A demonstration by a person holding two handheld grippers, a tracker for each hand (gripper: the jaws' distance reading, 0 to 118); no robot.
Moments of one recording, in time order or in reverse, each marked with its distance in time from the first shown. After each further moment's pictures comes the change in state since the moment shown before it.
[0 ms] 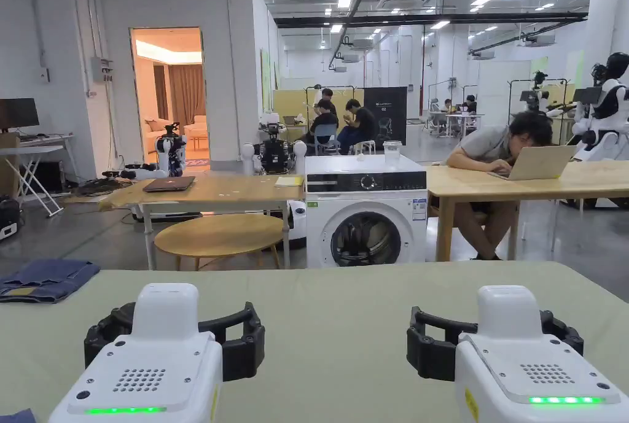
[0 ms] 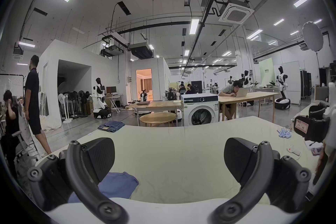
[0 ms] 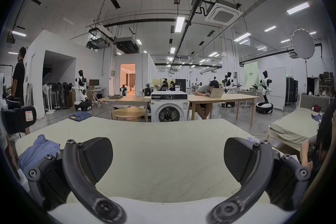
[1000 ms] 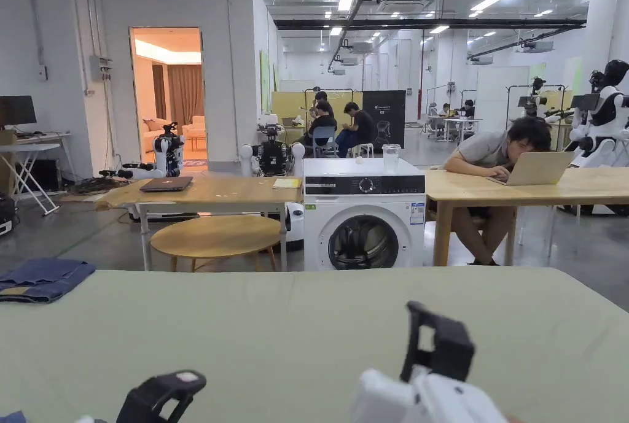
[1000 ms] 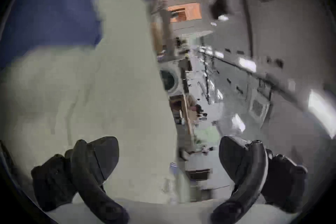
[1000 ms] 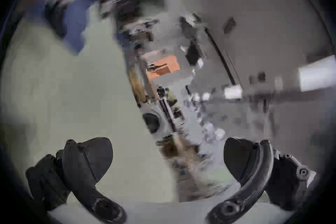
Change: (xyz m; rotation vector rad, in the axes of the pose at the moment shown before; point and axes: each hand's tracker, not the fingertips) left arm -0.086 -0.105 -0.038 -0.406 -0.304 1.281; right arm -0.060 -0.030 0.008 0.135 0.101 0.985
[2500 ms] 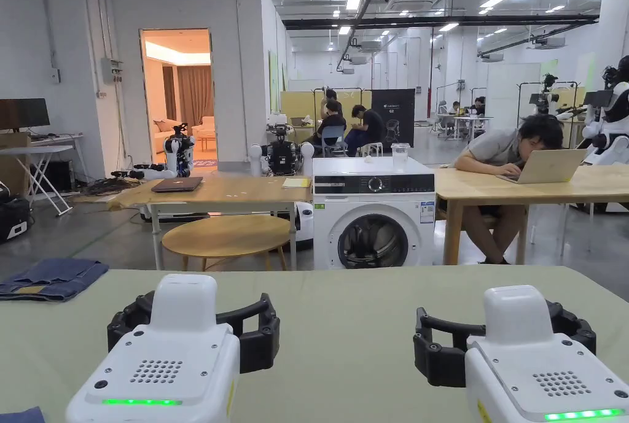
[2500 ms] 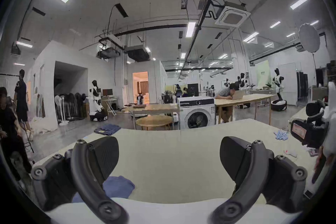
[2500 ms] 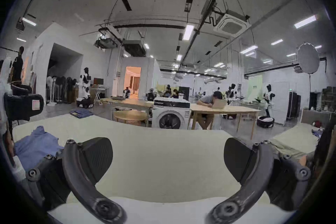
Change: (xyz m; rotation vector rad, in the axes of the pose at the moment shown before) left arm 0.131 -0.067 0.008 0.402 0.256 -1.286; right arm 0.062 -0.028 0.002 -0.063 -0.096 -0.891
